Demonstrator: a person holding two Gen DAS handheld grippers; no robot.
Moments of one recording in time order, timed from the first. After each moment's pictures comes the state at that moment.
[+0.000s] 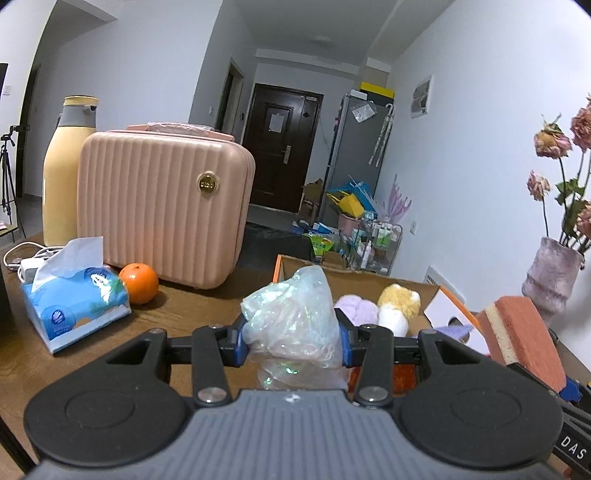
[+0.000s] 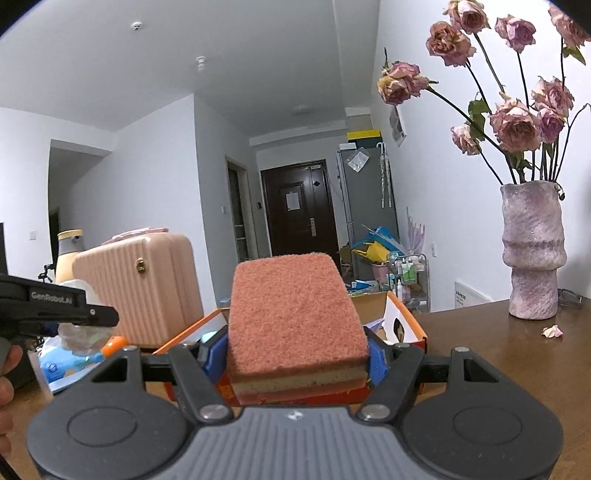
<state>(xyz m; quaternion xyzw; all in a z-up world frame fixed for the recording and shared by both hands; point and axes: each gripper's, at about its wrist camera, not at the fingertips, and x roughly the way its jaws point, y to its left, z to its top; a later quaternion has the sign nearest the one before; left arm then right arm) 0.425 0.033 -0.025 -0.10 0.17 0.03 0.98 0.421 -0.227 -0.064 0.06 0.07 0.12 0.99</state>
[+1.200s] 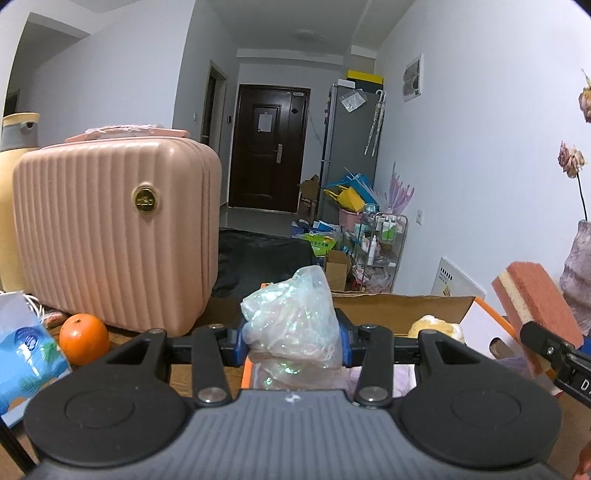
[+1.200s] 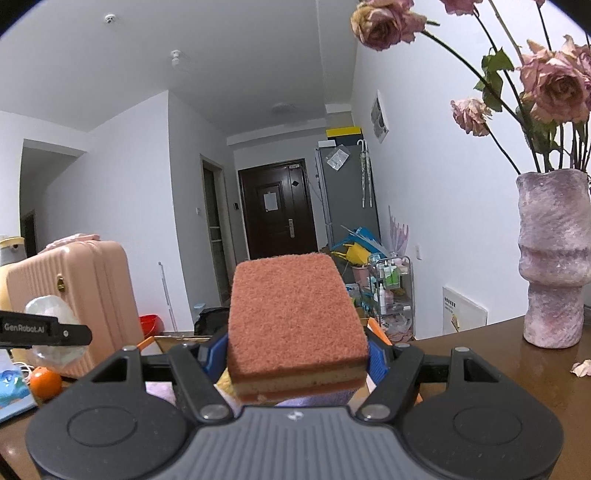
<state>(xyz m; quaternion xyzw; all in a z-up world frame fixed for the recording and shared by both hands) 0.556 0.017 -0.036 -0.06 0.17 0.03 0.98 0.561 -0.239 -0.067 0.07 0.08 0.09 0.99</state>
